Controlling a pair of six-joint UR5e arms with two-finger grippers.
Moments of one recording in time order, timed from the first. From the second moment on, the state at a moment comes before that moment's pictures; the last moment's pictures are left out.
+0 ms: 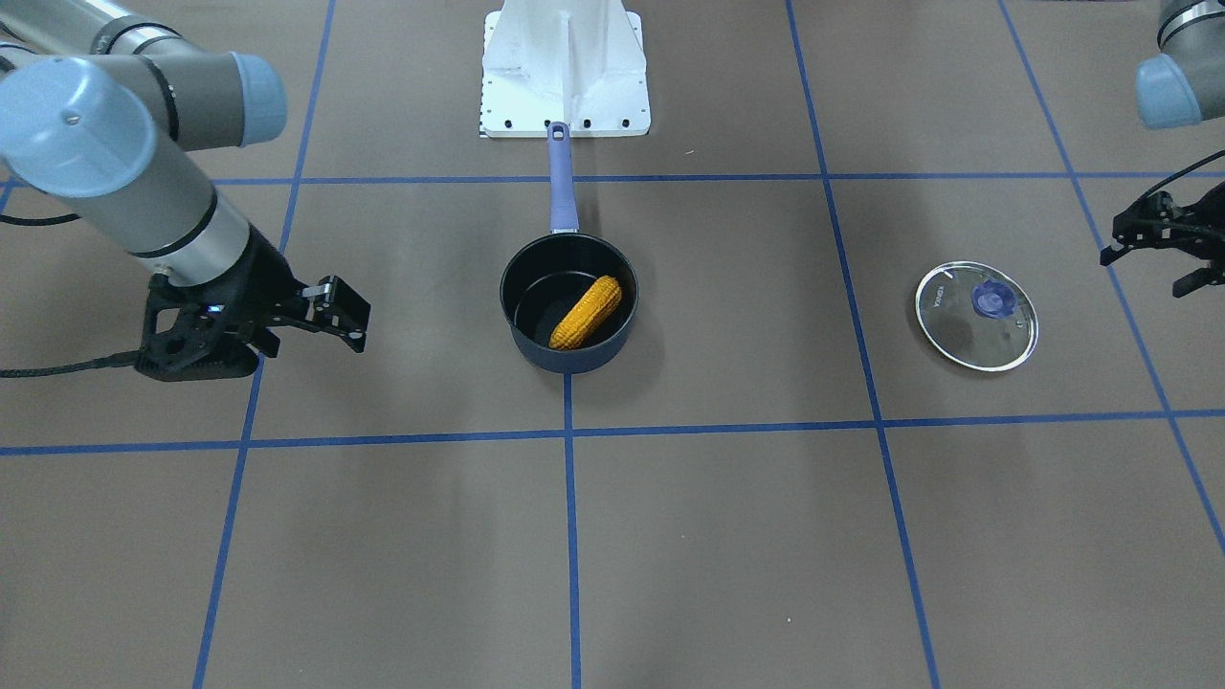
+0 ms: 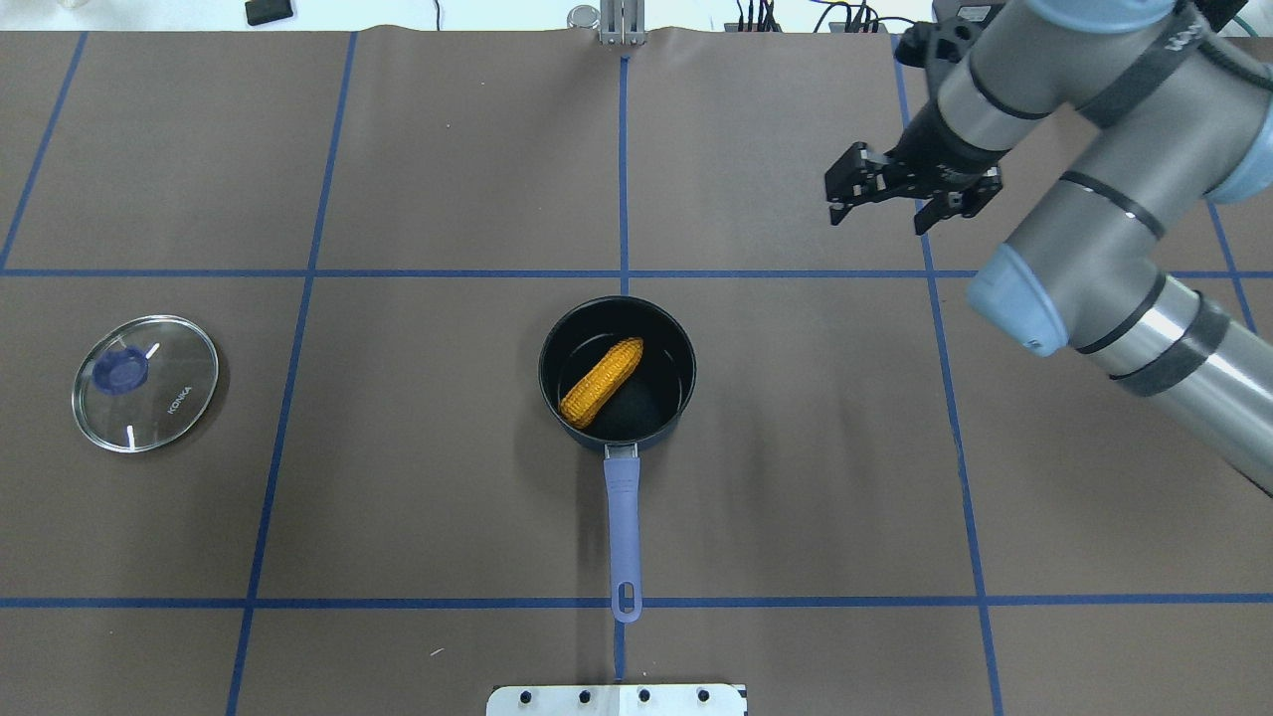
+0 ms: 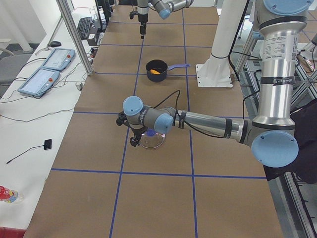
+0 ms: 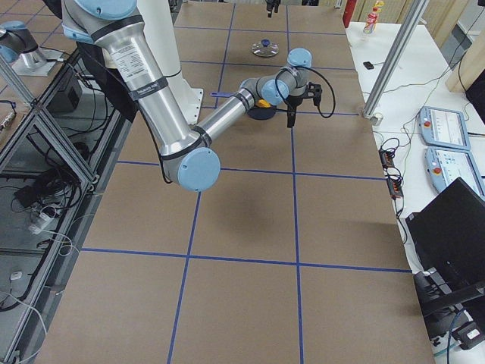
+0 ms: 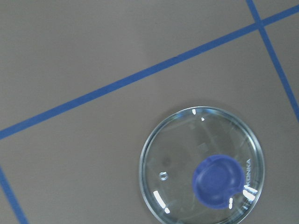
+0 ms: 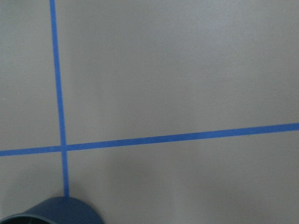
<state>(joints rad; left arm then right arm) -1.33 -1.56 -1.71 -1.72 -2.43 0.09 0.96 -1.09 1.73 -1.52 2.26 0.89</state>
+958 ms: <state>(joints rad) -1.52 -1.57 -1.64 -1.65 -2.43 0.33 1.48 -1.49 1.71 -1.52 2.36 0.13</state>
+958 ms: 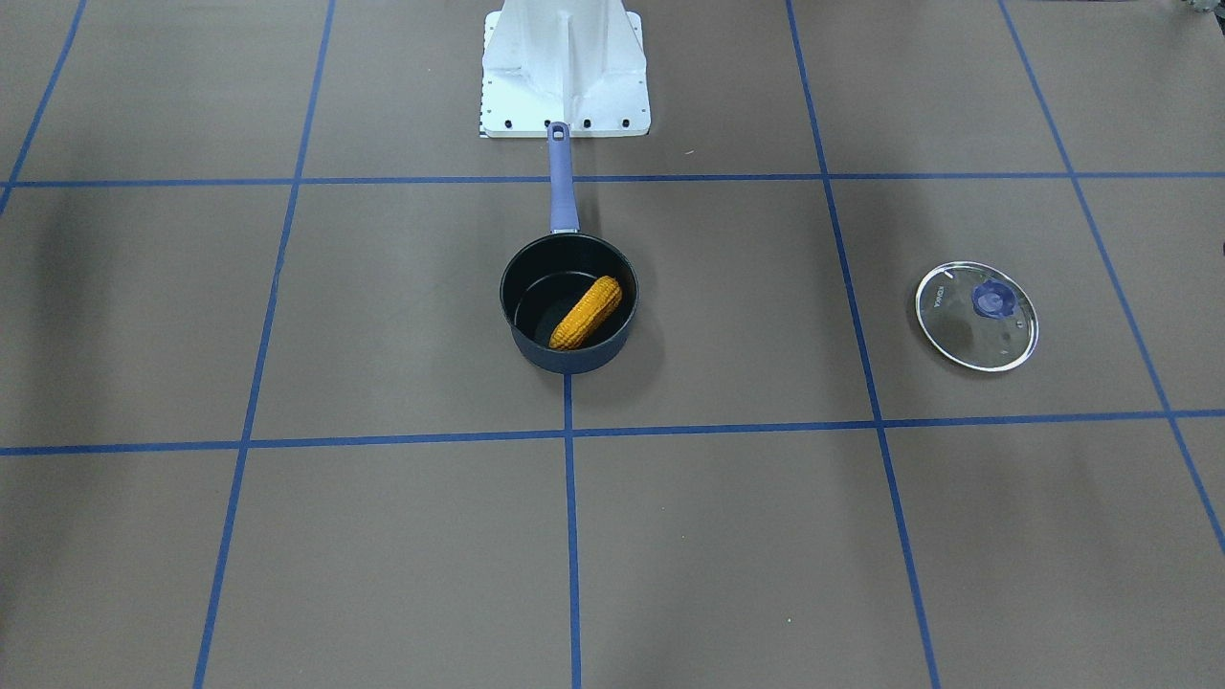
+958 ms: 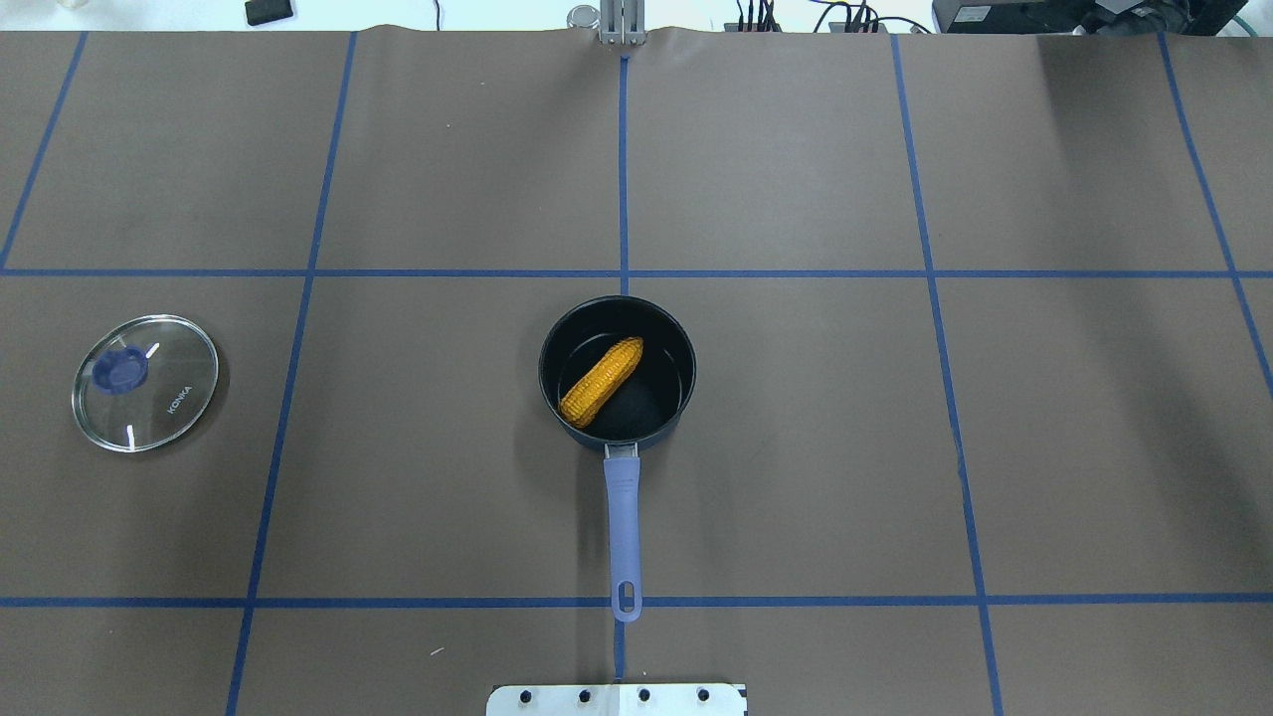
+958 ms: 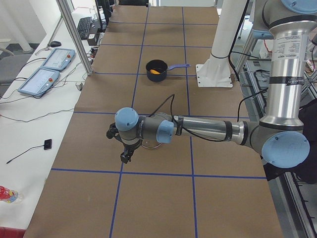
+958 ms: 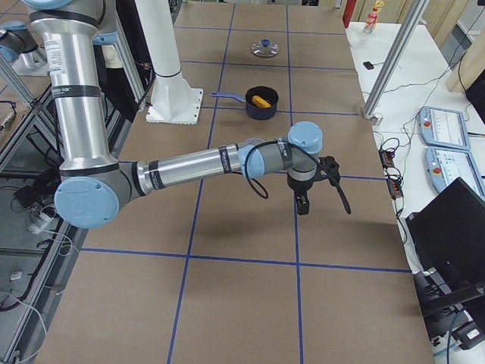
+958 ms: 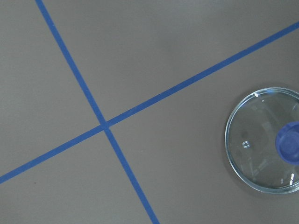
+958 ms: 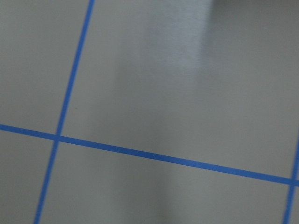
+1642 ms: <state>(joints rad) -1.55 -1.57 -1.64 -1.65 -2.43 0.33 1.56 -1.56 1.71 -1.51 2.37 0.12</state>
